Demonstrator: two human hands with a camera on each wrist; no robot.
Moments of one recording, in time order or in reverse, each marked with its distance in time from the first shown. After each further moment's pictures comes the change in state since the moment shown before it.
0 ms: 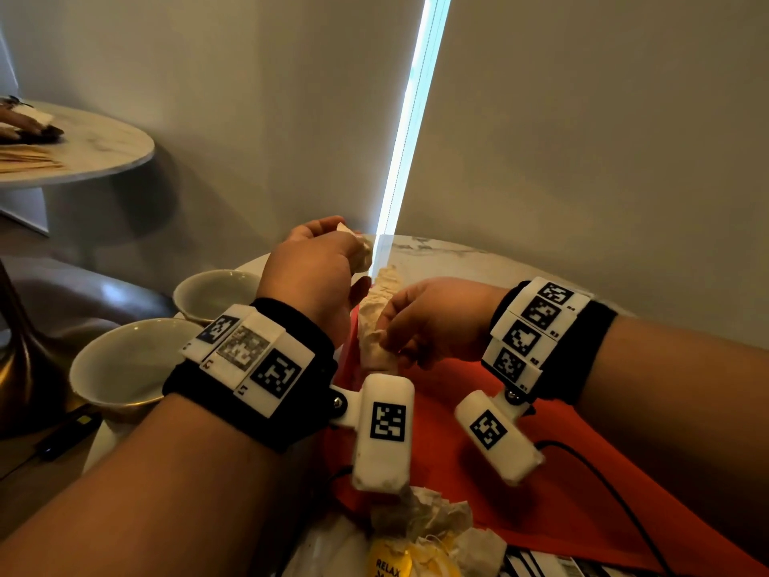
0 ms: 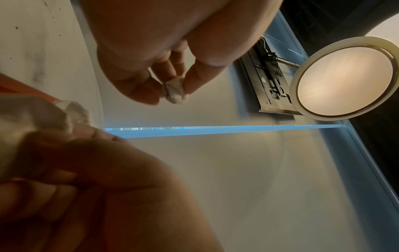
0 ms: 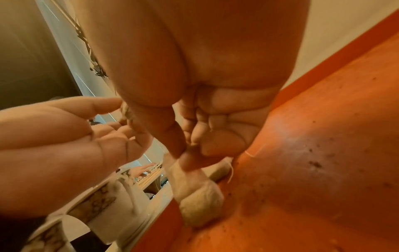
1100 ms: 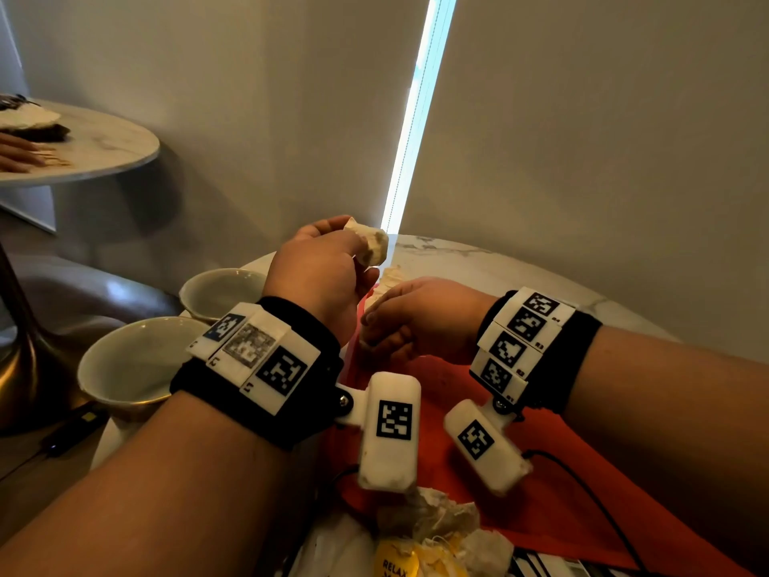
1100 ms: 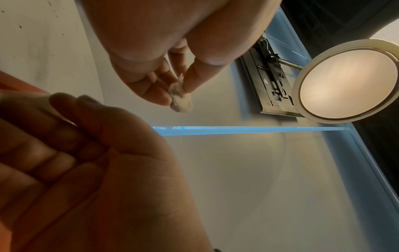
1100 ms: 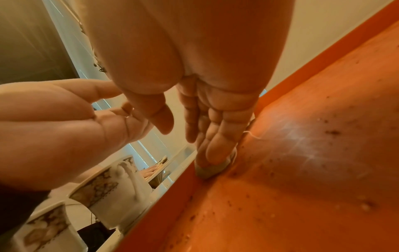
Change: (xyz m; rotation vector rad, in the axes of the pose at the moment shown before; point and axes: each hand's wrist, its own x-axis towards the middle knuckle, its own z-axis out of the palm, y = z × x) left_hand 0.002 -0.001 -0.001 -0.091 -0.035 0.001; right_hand -0.007 -0.016 0.025 0.217 -0.049 -0.013
